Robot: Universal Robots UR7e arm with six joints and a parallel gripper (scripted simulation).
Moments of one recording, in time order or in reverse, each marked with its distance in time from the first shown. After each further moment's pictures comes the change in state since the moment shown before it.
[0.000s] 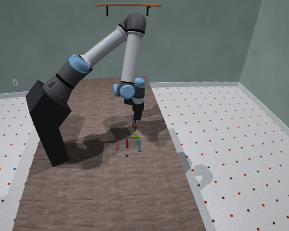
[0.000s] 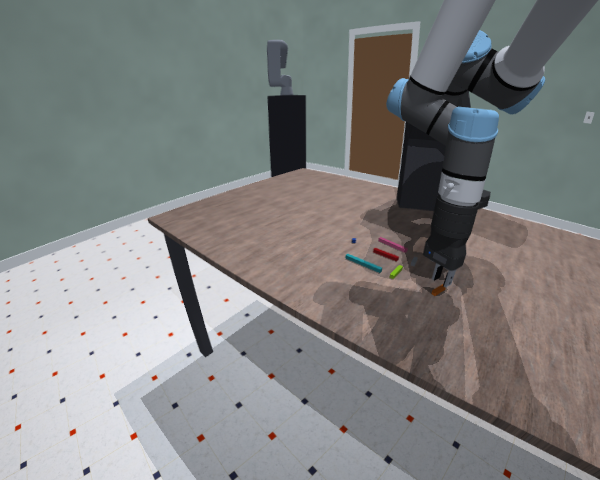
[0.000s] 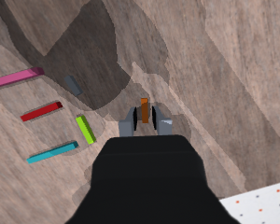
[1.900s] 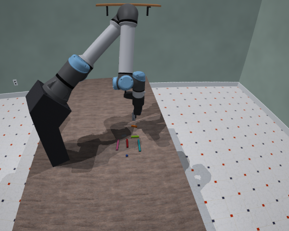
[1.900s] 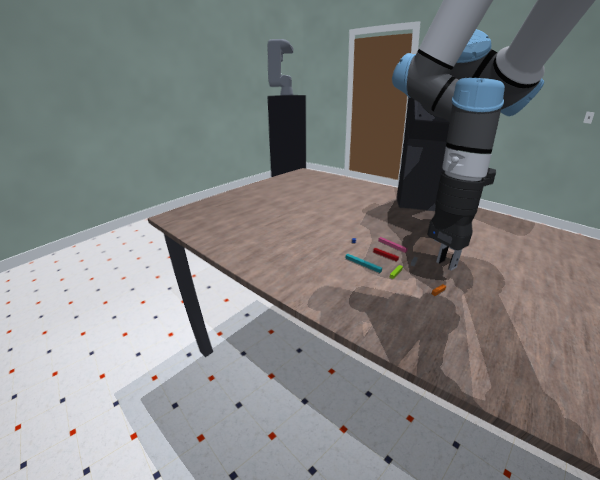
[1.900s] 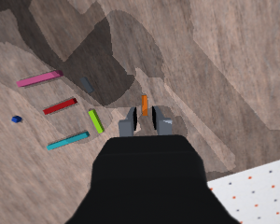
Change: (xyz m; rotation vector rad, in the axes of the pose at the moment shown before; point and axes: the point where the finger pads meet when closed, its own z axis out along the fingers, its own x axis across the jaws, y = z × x) arm 0.000 0.000 -0.044 -0.001 0.001 0.000
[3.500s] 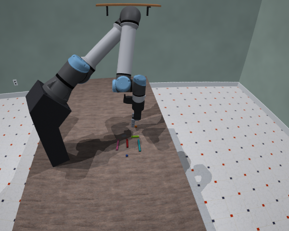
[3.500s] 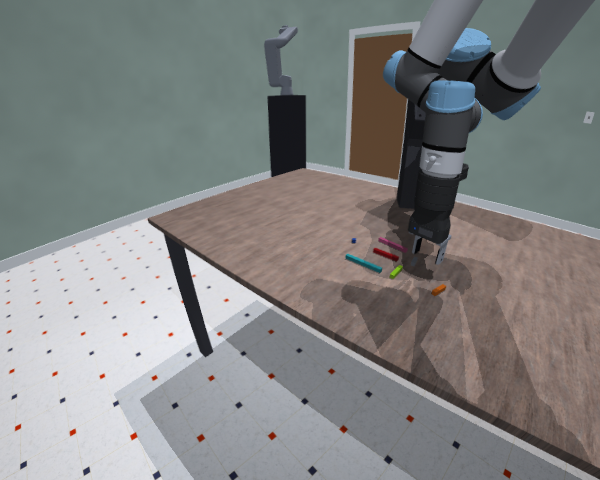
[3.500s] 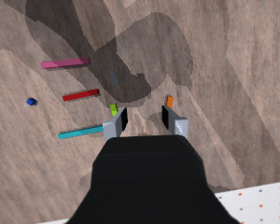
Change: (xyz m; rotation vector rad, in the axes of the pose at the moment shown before) arm -0.047 0.005 0.004 0.027 -0.005 -0.147
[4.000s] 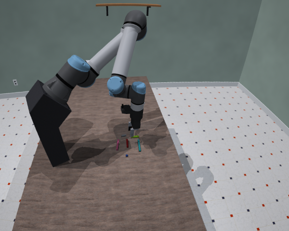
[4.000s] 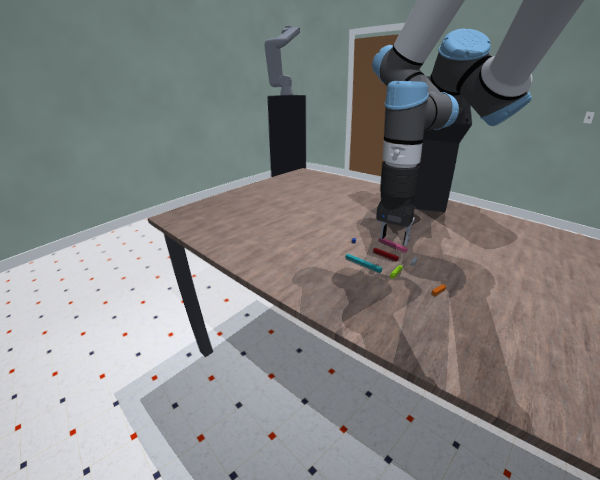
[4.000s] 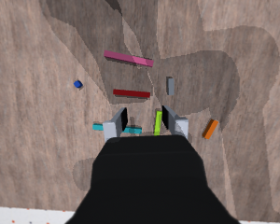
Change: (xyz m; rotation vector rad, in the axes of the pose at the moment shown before) arm -0.093 -0.008 0.000 0.029 -0.001 -0.294
